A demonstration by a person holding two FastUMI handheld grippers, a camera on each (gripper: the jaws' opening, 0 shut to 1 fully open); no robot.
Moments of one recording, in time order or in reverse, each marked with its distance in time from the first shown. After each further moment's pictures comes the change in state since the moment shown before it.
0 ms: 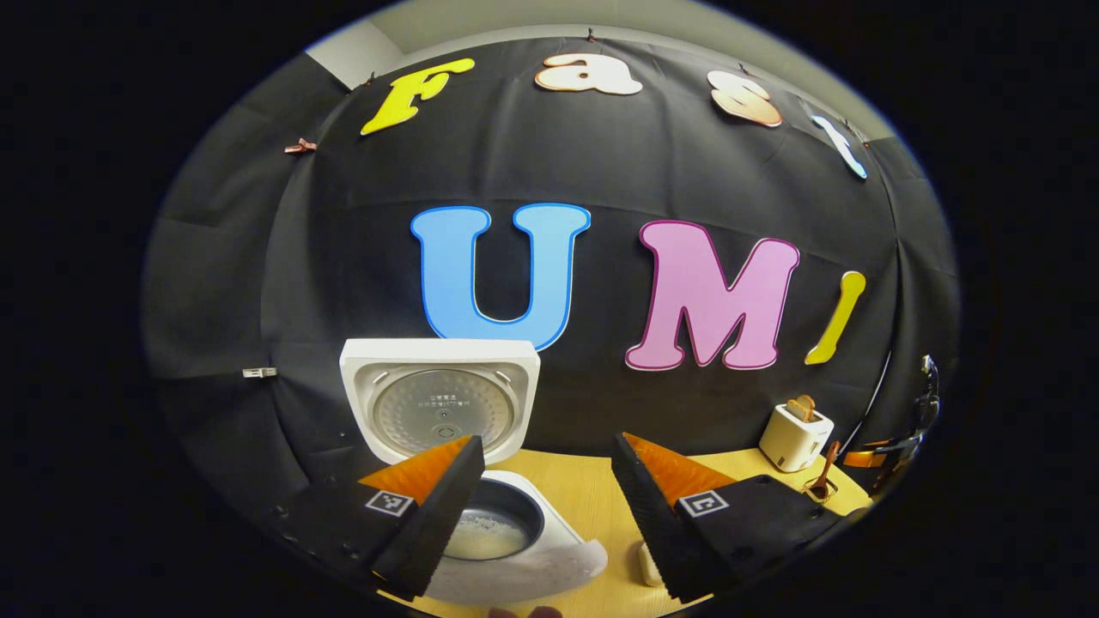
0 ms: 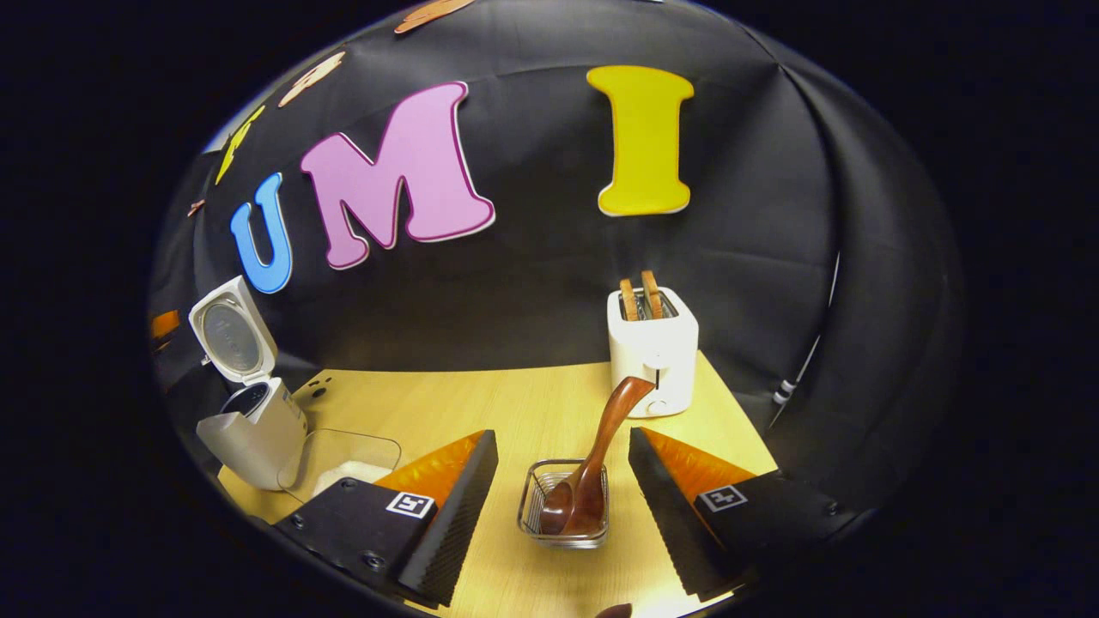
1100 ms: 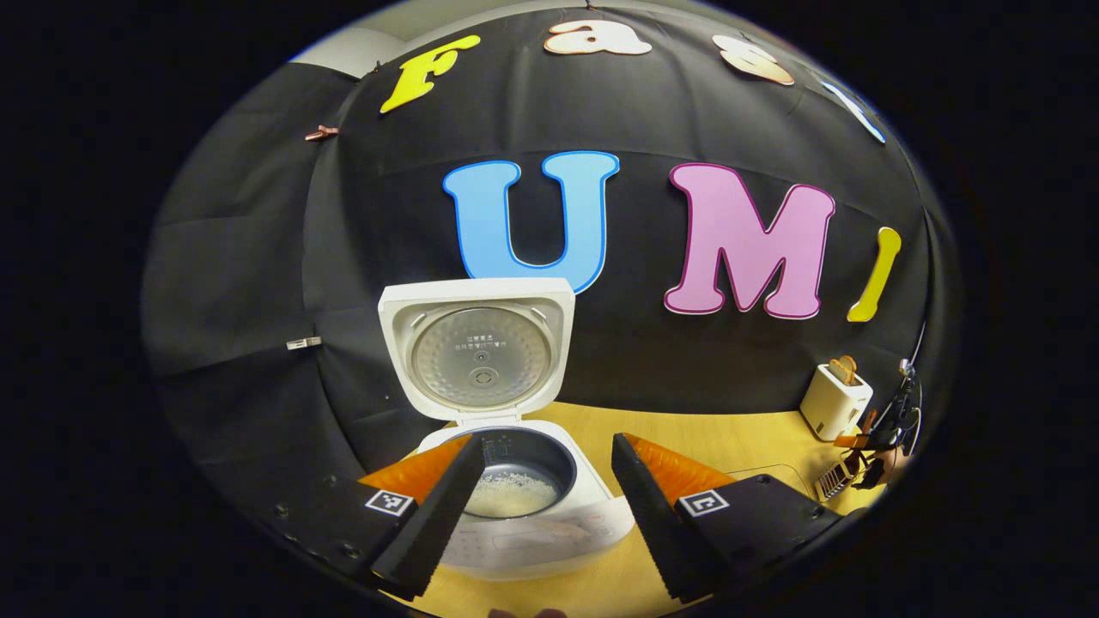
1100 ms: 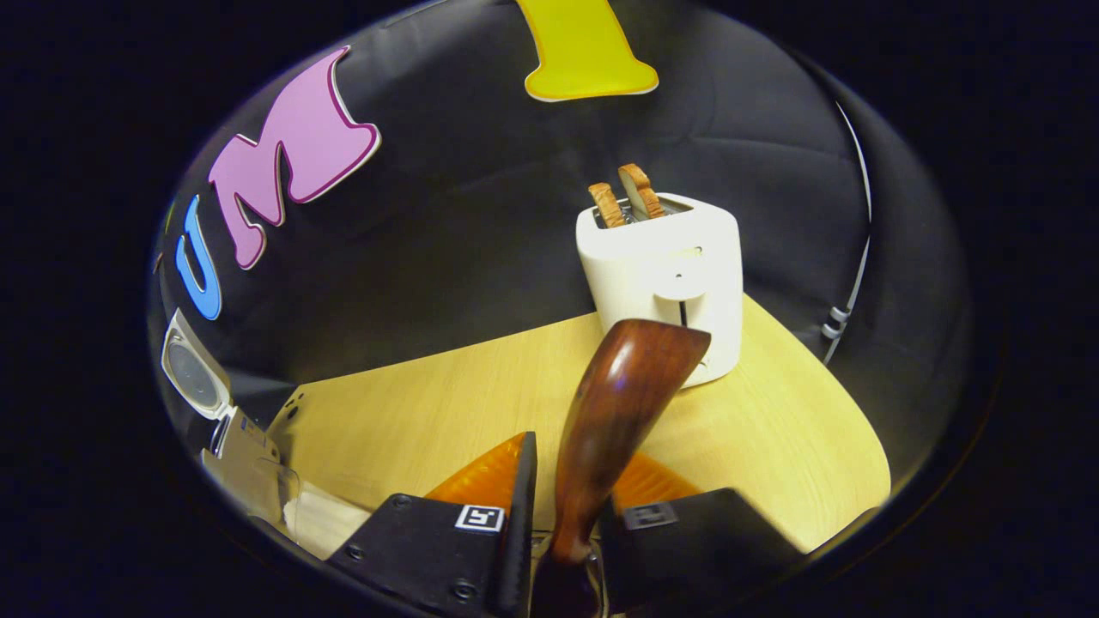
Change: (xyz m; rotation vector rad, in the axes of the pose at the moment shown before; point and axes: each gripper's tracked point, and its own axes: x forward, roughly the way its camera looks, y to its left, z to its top) left arm -0.015 0.015 -0.051 0.015 0.152 0.157; right arm 0.144 -0.031 -0.062 0.176 0.135 -0.018
